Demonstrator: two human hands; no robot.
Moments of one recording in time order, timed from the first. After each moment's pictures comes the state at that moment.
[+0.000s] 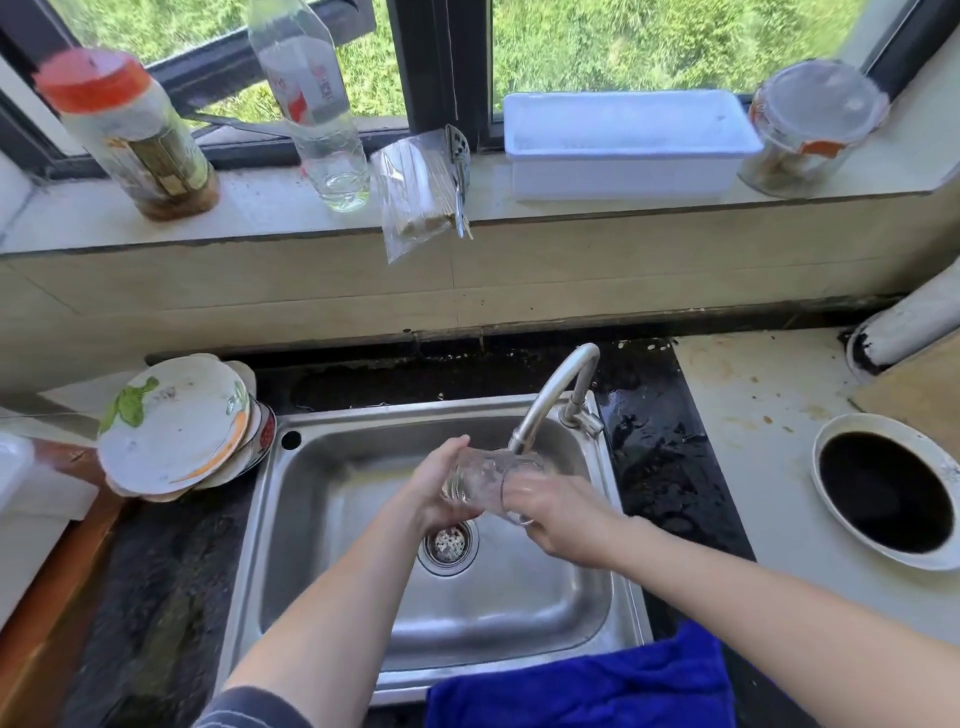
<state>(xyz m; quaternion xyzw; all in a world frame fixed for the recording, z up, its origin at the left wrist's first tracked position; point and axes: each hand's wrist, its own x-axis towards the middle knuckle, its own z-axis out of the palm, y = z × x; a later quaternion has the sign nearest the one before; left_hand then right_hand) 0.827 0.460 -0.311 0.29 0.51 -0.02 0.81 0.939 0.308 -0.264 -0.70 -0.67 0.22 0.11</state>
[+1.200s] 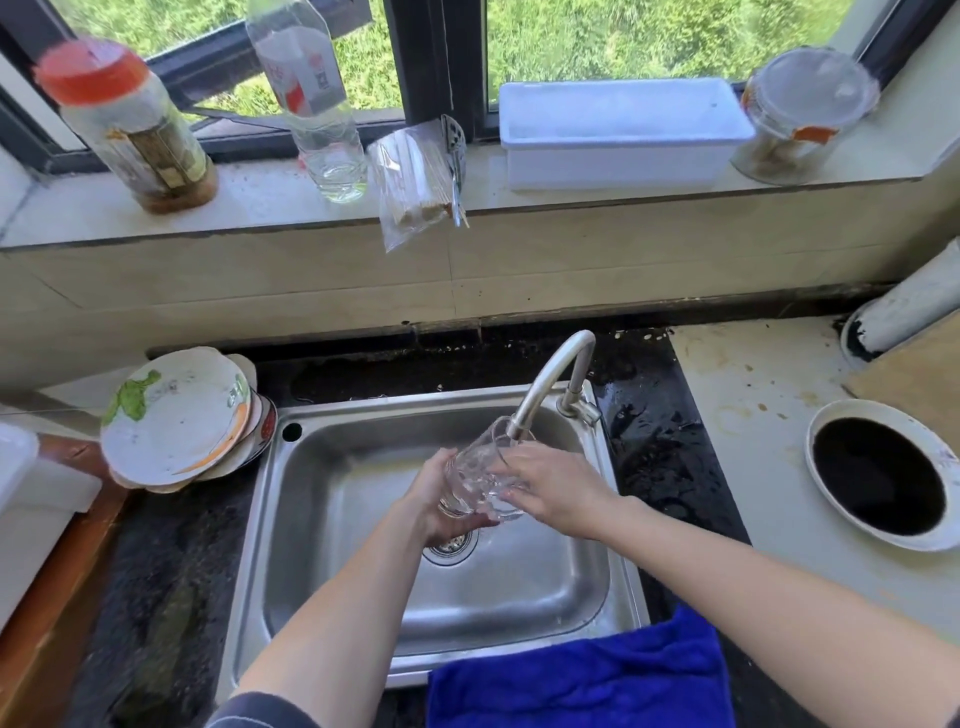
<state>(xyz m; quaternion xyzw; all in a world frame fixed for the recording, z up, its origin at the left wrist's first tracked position) 0.811 0.446 -0.317 0.25 0.55 -0.05 0.79 0.942 0.310 -0.263 -0.75 -0.59 0.26 0.13</state>
